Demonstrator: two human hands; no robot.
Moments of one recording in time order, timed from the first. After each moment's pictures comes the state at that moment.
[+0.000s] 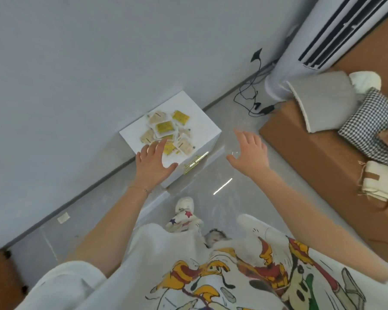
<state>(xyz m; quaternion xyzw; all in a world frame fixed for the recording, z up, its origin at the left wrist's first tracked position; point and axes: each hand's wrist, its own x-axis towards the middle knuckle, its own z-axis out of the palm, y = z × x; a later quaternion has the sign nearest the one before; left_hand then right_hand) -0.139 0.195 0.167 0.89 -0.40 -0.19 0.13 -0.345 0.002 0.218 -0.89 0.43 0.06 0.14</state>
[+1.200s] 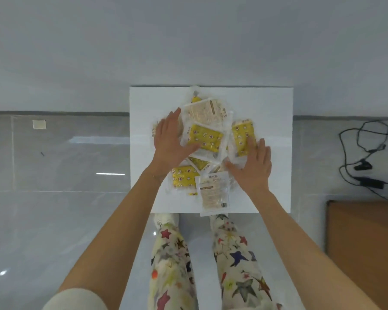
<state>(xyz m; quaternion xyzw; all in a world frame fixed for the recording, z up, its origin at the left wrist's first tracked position) 0.048 0.033 -0.163 0.89 -0.01 -0.24 0.39 -0.055 -0.168 -0.183 -0.91 0.28 0.20 0.25</state>
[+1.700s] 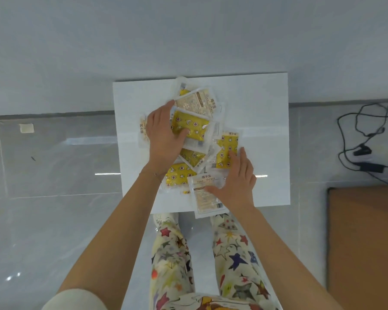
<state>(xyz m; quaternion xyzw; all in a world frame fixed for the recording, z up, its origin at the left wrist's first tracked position) 0.051 0.014 -0.175 0.91 -0.01 -0.13 0.39 -0.097 -0.131 -0.182 -0.91 0.24 0.22 0.26</state>
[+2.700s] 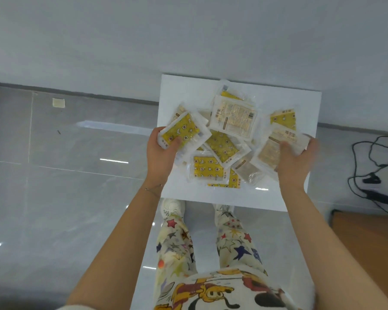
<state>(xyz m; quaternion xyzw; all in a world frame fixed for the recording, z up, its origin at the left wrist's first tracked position) 0.007 0.097 -0.125 0.73 0.28 -0.13 0.61 -0.030 -0.165 -0.117 -0.72 0.47 -0.03 0.51</state>
